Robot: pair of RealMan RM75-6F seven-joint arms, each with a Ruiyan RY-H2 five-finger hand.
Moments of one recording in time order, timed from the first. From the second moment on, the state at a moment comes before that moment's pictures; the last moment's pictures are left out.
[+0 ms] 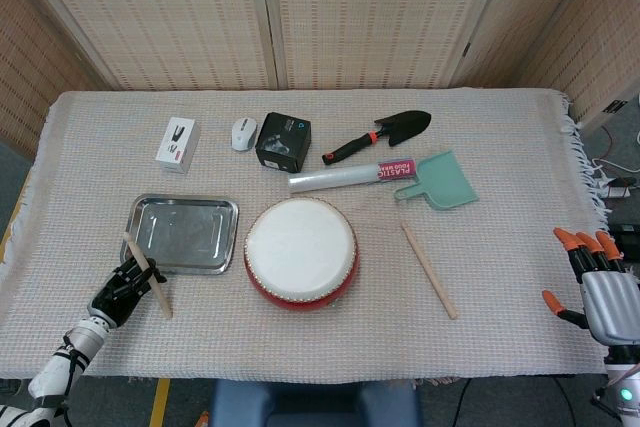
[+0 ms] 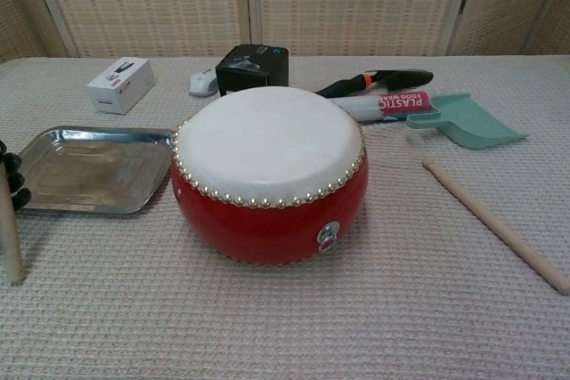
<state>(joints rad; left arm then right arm) -0.38 -1.33 -0.02 -1.35 1.45 0.92 -2.09 0.06 -1.09 0.06 -1.60 -1.51 1.48 0.03</state>
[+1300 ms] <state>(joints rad) -0.32 -1.38 -0.06 -1.40 1.48 1.02 -1.88 0.06 -1.09 0.06 -1.60 -1.50 1.49 0.02</state>
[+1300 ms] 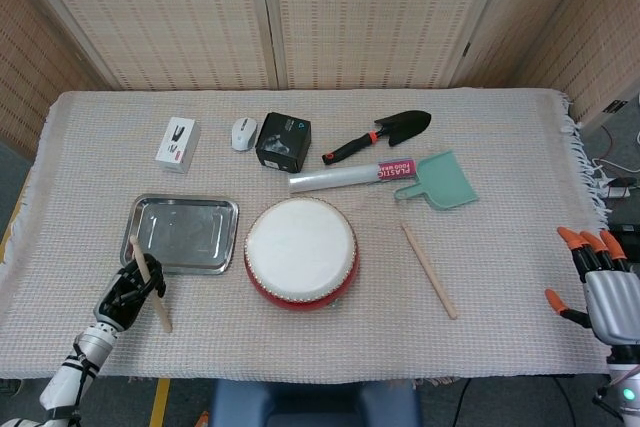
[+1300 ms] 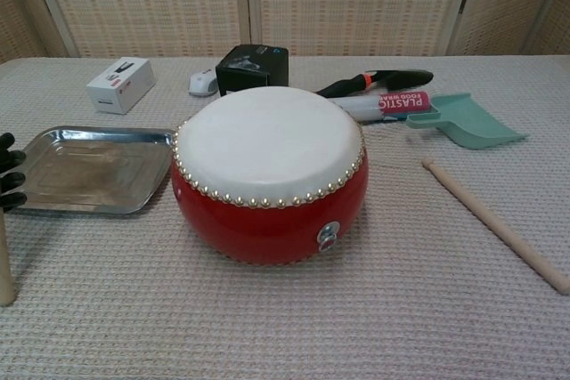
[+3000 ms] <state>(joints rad) -0.27 -1.45 0.11 -1.26 1.61 1.23 -1.66 0.07 -1.04 0.08 -1.72 -1.54 1.52 -0.09</state>
